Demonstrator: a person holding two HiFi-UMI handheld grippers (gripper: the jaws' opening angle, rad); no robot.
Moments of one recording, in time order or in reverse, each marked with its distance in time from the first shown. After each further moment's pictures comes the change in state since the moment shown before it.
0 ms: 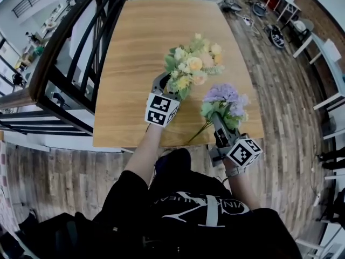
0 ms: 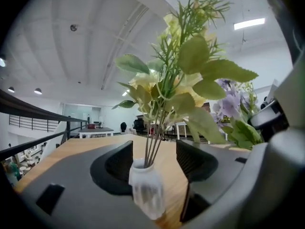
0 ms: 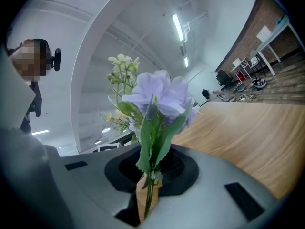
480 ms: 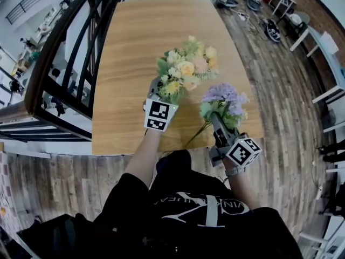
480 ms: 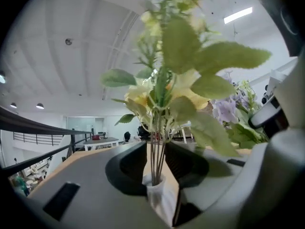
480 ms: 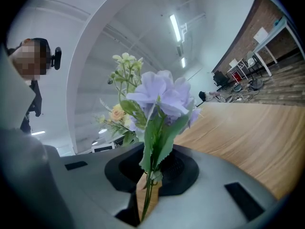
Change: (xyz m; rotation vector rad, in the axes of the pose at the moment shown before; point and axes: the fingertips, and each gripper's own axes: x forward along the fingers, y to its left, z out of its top) left arm 0.007 0.012 0.028 0.108 -0.072 0.060; right arm 0.011 -0.011 0.011 0.012 -0.004 -0.036
